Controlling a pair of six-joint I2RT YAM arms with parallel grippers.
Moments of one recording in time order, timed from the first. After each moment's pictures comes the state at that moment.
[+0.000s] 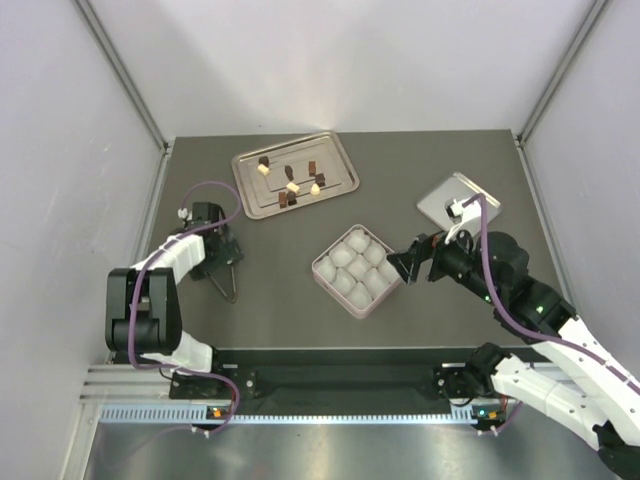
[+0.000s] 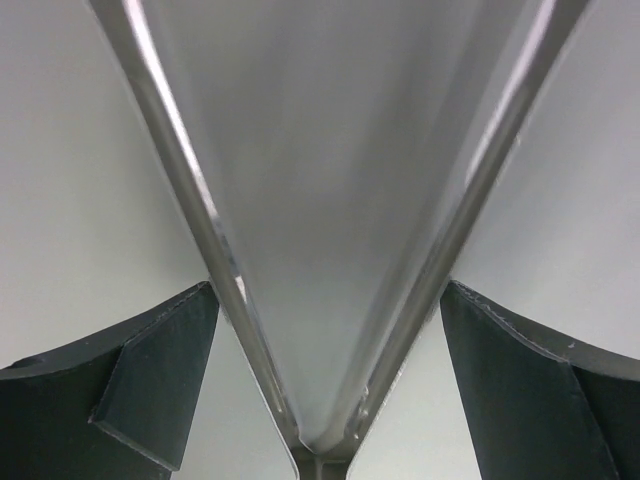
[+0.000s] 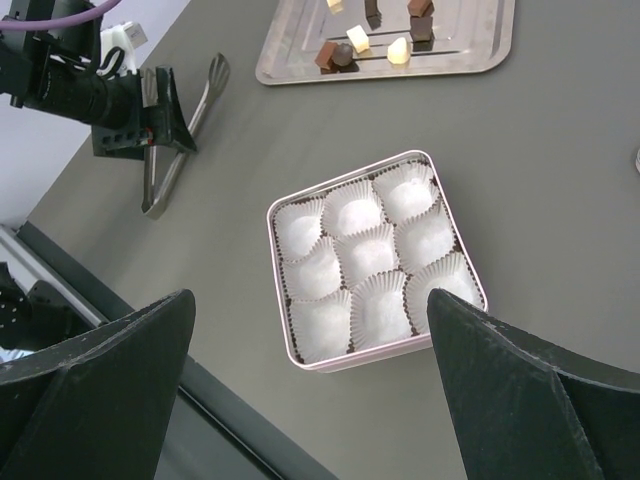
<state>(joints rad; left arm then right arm) -0.01 1.52 0.83 -0.46 -0.21 -0.46 0.71 0.65 0.85 -0.46 0.03 0.34</state>
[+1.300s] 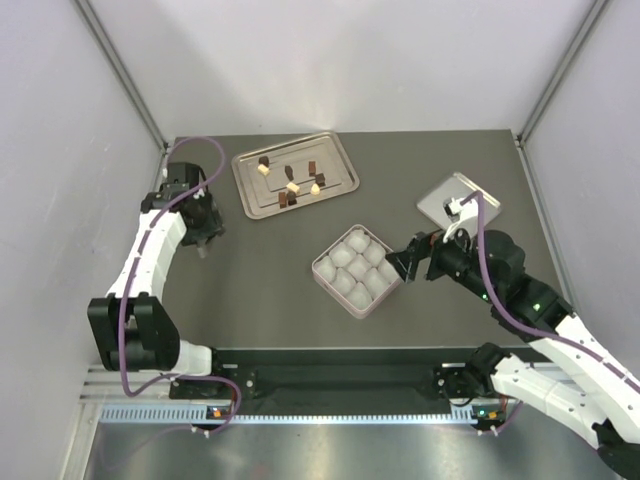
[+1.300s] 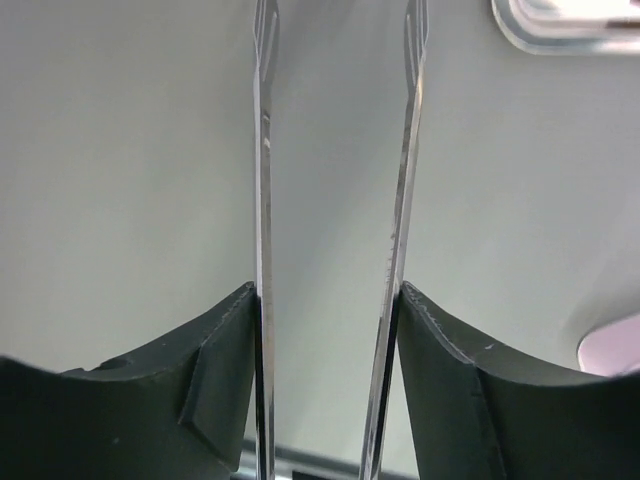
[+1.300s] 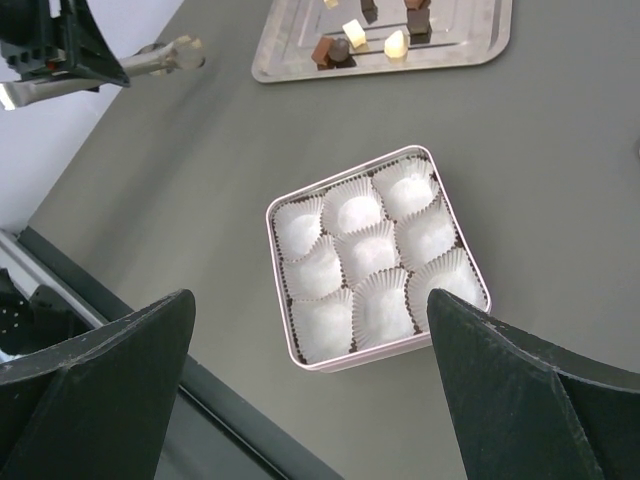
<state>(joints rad) 0.03 1.41 1.22 -0.84 -0.12 -0.33 0.71 0.66 0.85 -0.46 0.04 0.36</state>
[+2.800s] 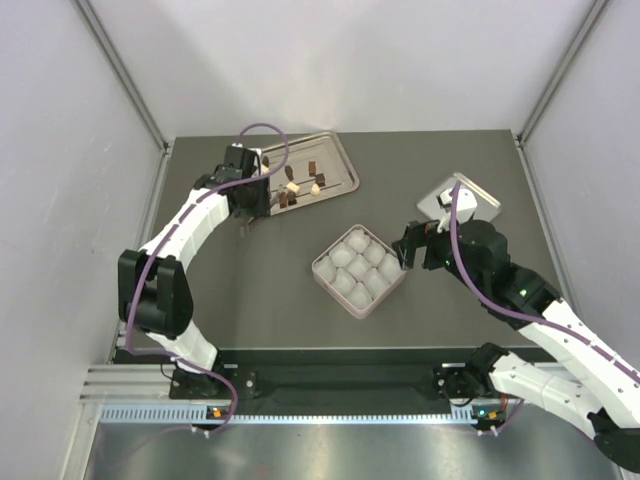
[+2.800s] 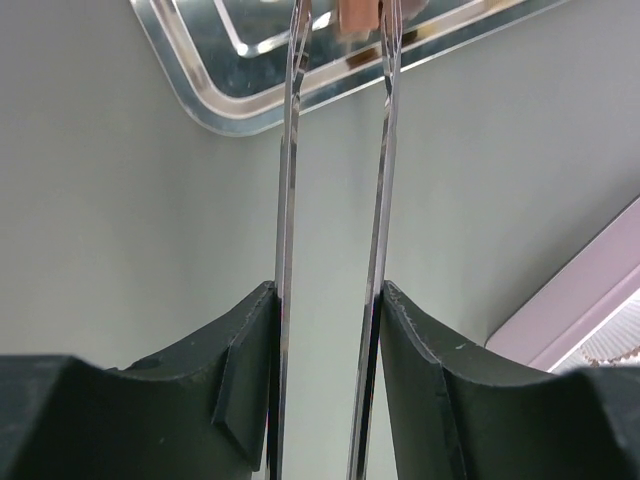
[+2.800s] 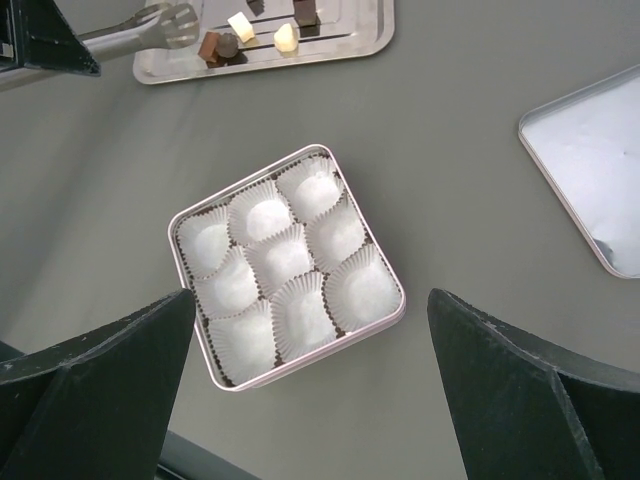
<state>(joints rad) -0.24 1.65 1.36 -0.65 -0.03 -0.23 0.71 0.77 0.89 -0.50 0.24 0.31</state>
